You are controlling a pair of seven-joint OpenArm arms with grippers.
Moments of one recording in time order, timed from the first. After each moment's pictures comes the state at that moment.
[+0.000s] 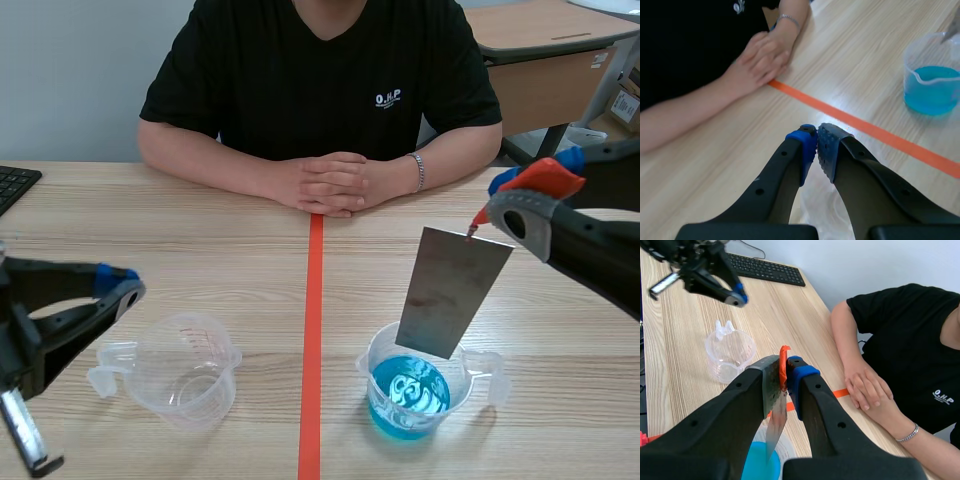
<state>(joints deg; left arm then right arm) 41.0 -46.8 1.8 112.8 -7.0 -15.9 -17.3 -51.4 39.2 24.2 132.4 4.8 44.7 25.2</state>
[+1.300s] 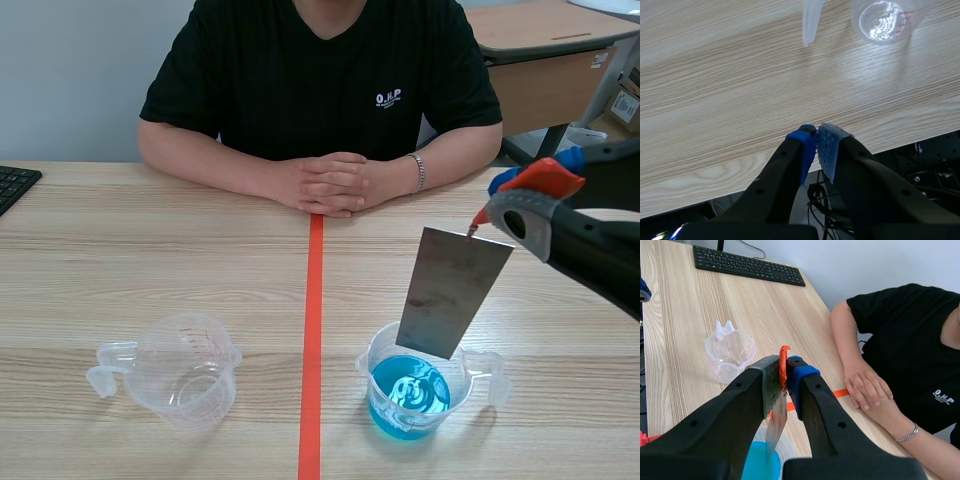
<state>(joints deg) 70.7 -18.8 -15.3 112.9 -5.4 -9.4 -9.4 -51.4 39.2 24.2 132.4 4.8 44.7 25.2</state>
